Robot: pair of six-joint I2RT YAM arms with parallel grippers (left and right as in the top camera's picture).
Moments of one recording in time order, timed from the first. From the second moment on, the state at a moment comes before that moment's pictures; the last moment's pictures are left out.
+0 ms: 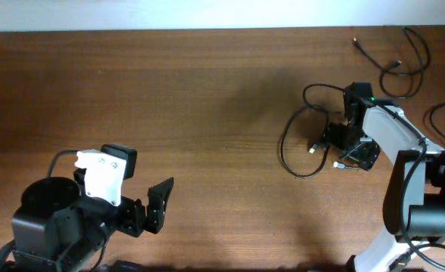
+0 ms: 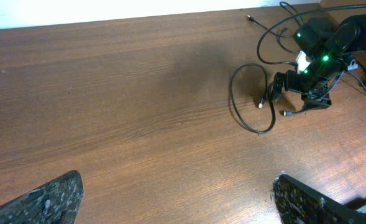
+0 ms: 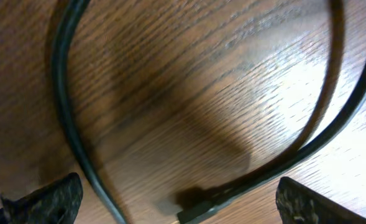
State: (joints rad) left arm -0.24 0.77 1.40 -1.24 0.19 -0.07; right arm -0.05 1.90 1.21 -0.89 0.08 0.61
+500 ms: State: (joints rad) left arm -0.24 0.77 1.40 -1.24 0.19 -0.07; right arm -0.02 1.67 1.31 -0.85 -0.09 0.54
